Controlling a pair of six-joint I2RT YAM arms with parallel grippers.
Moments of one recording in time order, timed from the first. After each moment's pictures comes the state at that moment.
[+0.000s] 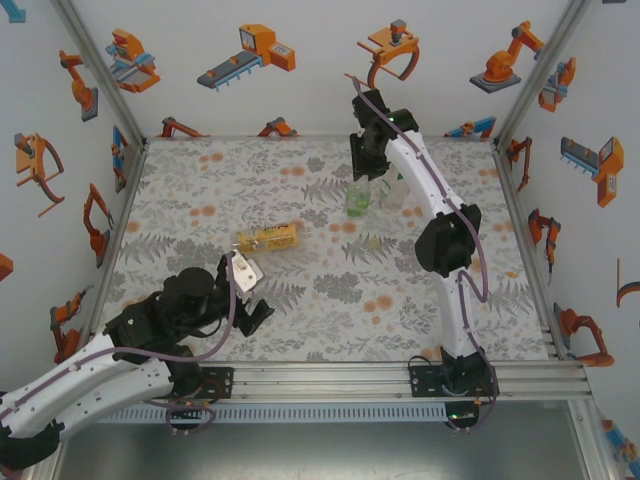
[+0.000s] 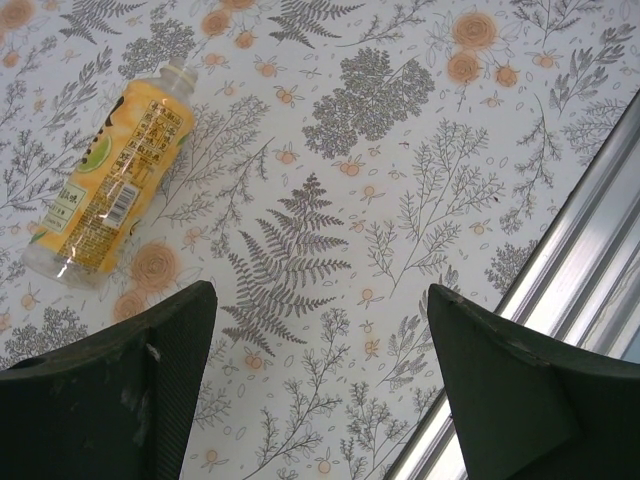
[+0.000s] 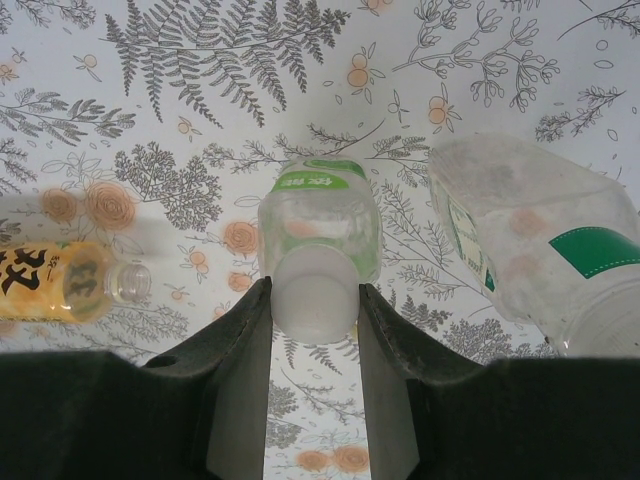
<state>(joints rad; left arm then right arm) -1.02 0.53 0.66 -0.58 -0.09 0.08 0.42 2.30 2.44 -1.21 0.04 0.25</state>
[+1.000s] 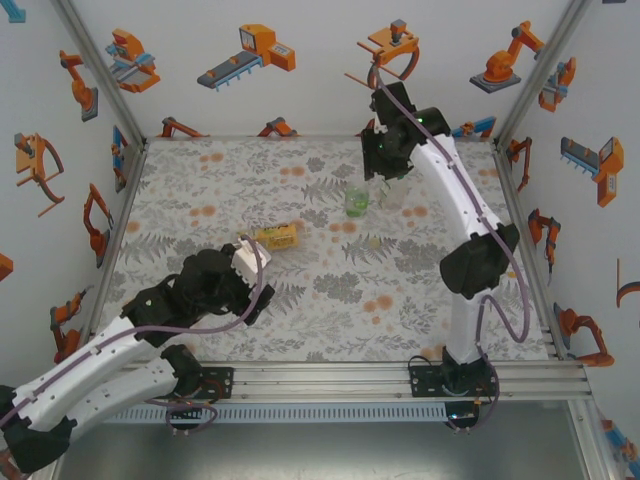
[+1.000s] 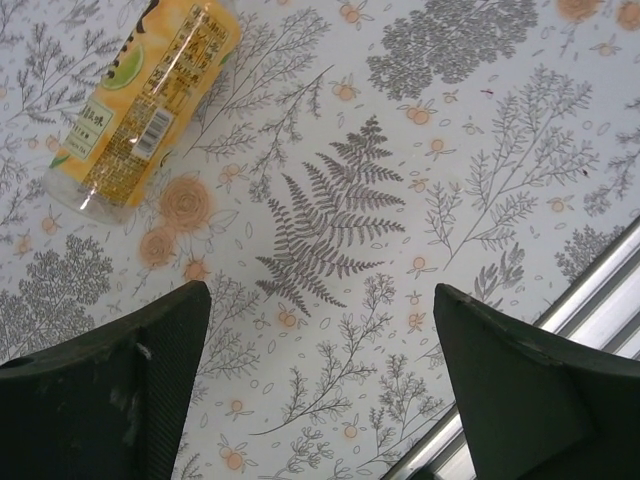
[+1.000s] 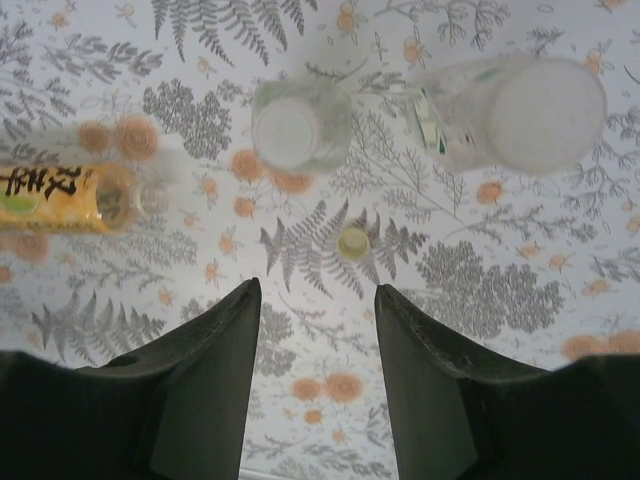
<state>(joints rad) -0.86 0.72 0.71 -0.63 -0.09 0.10 0.42 1.96 2.20 -1.23 0.04 0.25</state>
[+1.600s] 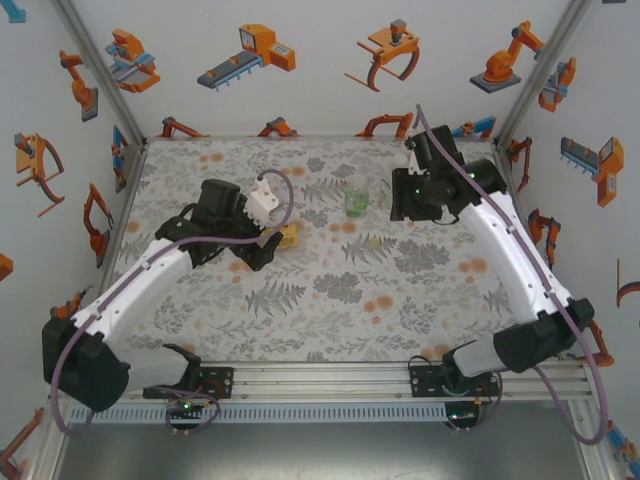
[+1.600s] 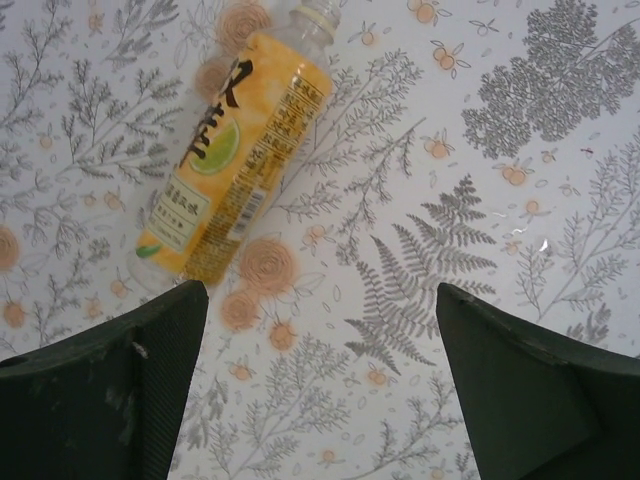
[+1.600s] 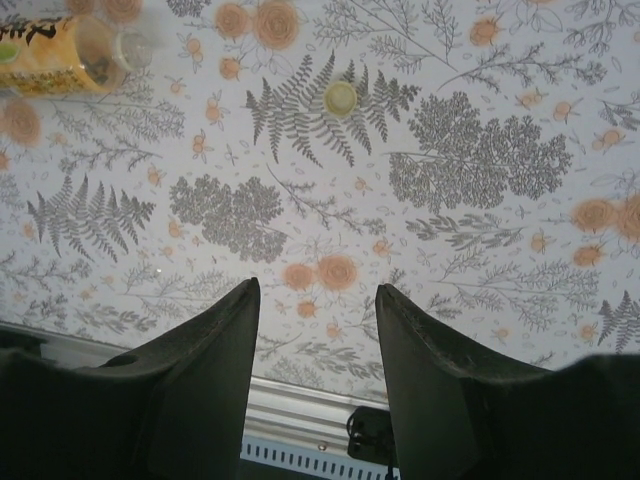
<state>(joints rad) -0.51 1.27 1.06 -0.62 0.21 0.36 0.42 1.41 1.61 -1.17 0.01 0.30</state>
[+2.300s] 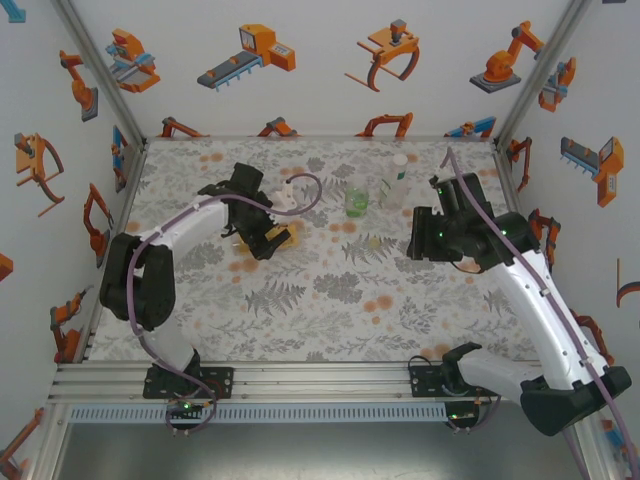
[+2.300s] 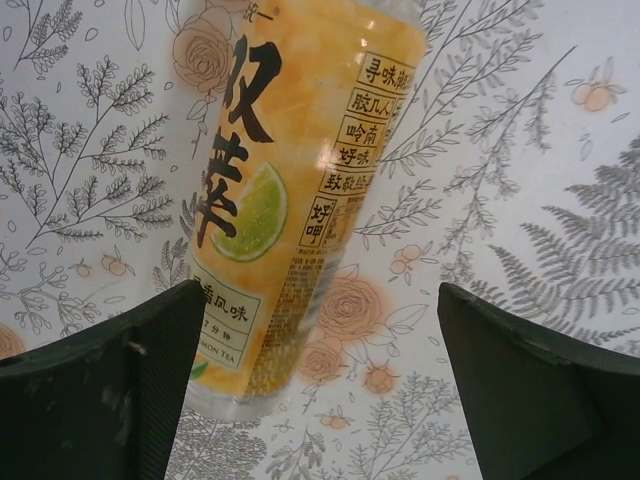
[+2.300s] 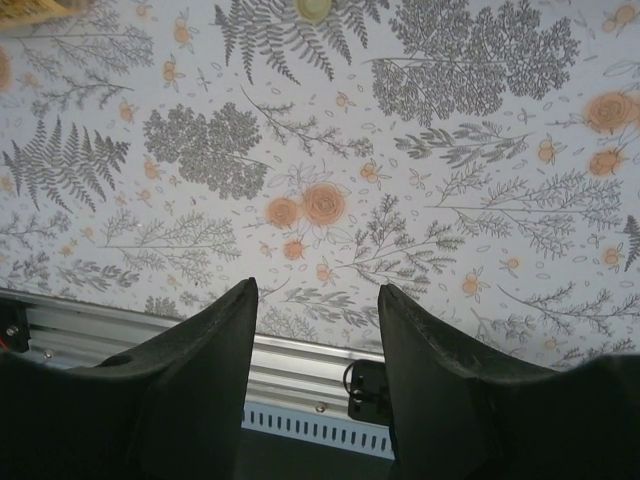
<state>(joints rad) -0.45 1.74 1.25 -0.68 0.21 0.66 0.42 1.09 1.31 -1.18 0.01 0.37</state>
